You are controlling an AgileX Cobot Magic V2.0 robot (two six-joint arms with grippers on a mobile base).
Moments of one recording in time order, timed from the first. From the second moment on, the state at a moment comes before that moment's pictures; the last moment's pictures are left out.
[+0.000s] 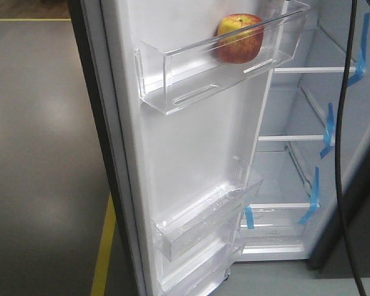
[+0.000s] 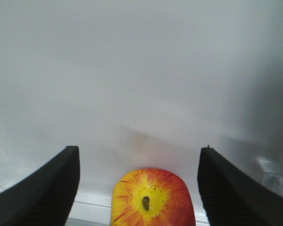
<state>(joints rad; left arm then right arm) -0.06 -0.01 0.03 0.10 0.22 -0.15 0.01 1.75 -1.99 0.97 1.03 -0.89</state>
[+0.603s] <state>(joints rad) -0.06 -0.01 0.03 0.10 0.22 -0.15 0.01 1.46 -1.96 0.97 1.22 -0.84</state>
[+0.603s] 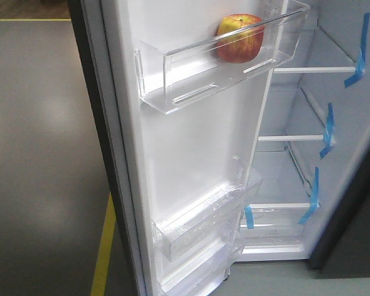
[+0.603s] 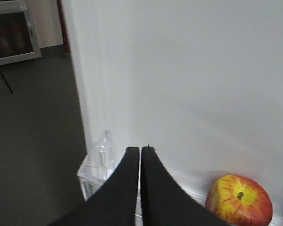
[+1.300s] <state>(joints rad) -0.06 -0.01 0.03 0.09 -0.09 -0.22 0.01 0.47 -0.64 0.98 0.83 -0.89</state>
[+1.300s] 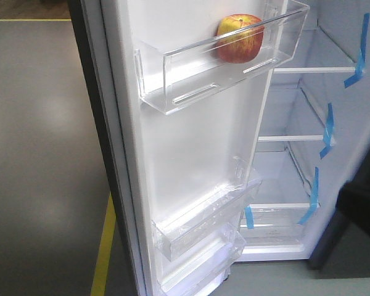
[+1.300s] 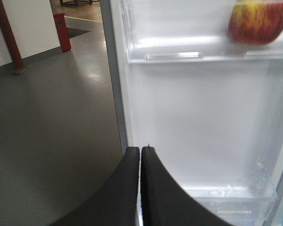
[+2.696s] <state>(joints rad) -0.06 0.75 -0.70 0.12 -0.47 -1.22 0.01 0.26 -0.40 0.99 0.73 -0.83</state>
